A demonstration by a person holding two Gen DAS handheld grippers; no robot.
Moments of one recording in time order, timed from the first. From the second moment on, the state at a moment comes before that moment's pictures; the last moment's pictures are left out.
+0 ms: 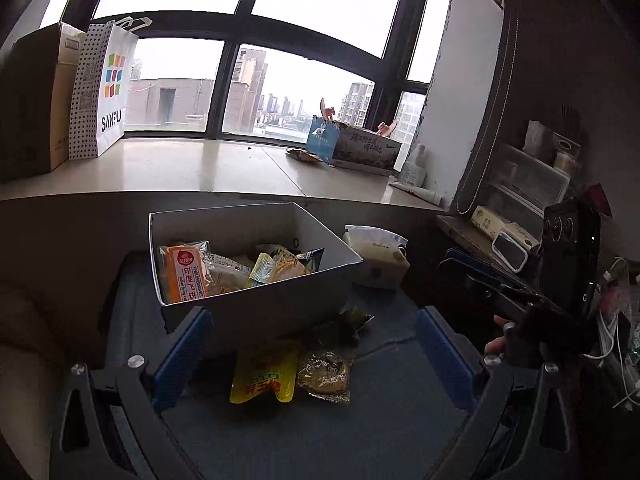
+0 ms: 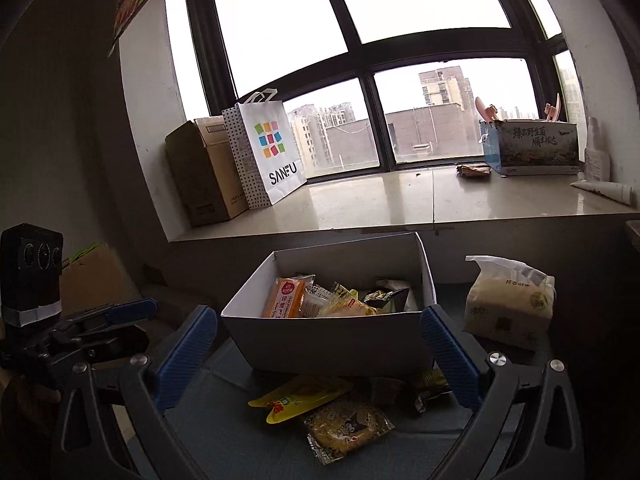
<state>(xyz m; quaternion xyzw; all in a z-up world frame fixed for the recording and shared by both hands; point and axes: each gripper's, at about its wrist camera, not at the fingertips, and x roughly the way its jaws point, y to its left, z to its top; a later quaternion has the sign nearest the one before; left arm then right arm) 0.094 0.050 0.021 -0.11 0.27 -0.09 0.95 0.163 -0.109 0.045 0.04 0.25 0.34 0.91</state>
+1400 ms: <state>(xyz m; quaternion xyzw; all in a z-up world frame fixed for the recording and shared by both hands) 0.021 0.027 -0.041 -0.14 0.32 -0.09 0.93 0.262 -0.093 -0.106 -0.19 0.40 0.23 0.87</state>
